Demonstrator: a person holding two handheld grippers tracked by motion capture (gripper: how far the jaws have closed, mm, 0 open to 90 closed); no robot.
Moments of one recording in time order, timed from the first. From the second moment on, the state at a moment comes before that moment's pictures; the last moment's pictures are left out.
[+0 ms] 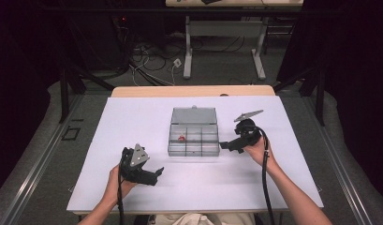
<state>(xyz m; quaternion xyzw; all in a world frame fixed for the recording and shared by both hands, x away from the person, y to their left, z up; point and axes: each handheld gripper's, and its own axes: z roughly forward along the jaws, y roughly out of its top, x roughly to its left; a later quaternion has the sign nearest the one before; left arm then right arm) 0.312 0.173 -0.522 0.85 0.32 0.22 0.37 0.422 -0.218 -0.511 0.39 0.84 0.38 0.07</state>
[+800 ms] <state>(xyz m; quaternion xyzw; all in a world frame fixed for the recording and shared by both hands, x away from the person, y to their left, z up) 0.311 0.171 -0.522 0.85 0.32 0.22 0.36 0.442 -0.224 -0.514 0.42 0.82 0.38 0.12</state>
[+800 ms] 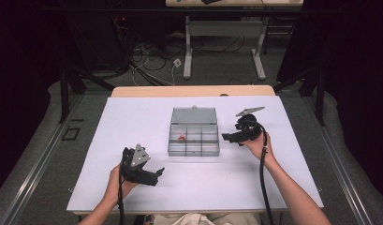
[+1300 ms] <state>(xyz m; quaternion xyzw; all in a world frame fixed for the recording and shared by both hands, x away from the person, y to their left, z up) 0.311 0.172 -0.521 0.85 0.32 0.22 0.36 0.461 -0.214 -0.521 0.44 0.81 0.36 0.14</state>
